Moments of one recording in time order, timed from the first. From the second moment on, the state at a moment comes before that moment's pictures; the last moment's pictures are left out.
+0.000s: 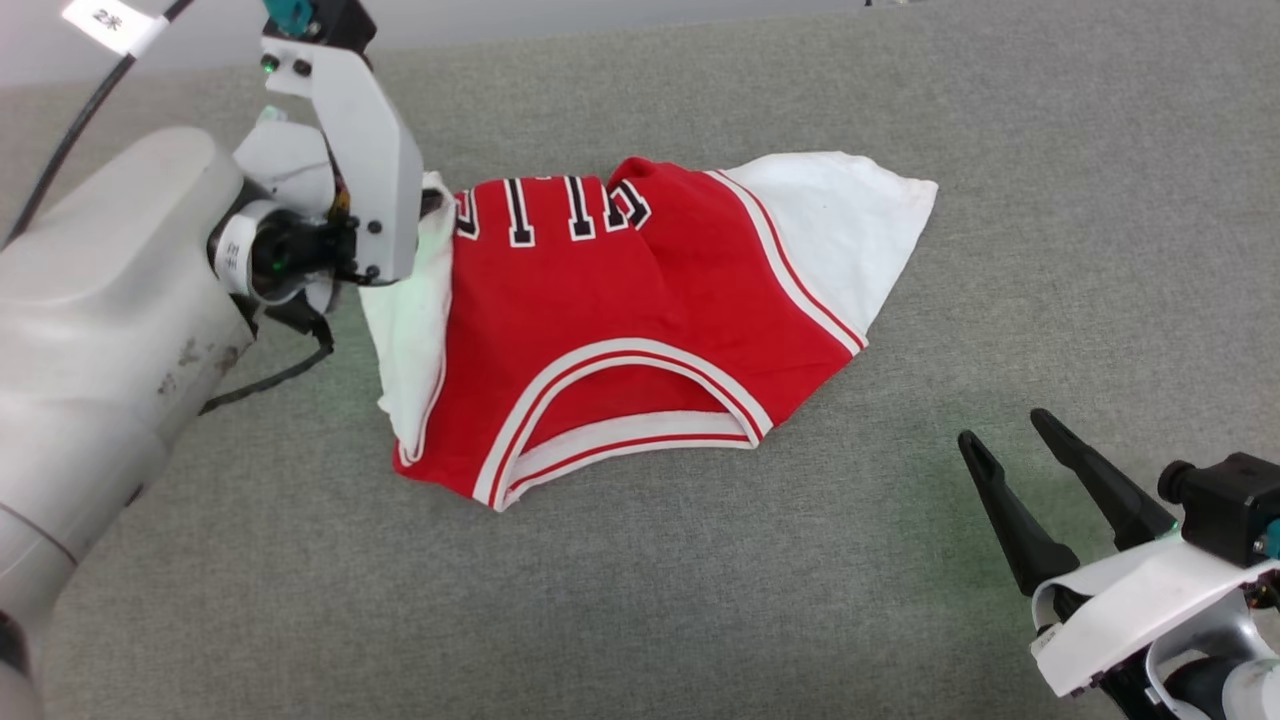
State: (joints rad) left arm -1.35 0.55 -1.21 0.70 -1.37 0.00 0.59; right arm -0.10 -0.31 0.19 -0.15 0.49 0.13 0.14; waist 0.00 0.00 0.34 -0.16
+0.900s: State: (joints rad) left arm -1.35 0.68 -1.26 0.82 -1.06 -0.02 0.64; right arm -0.12 -0.31 0.19 -0.14 0.49 0.13 0.13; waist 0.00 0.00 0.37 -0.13
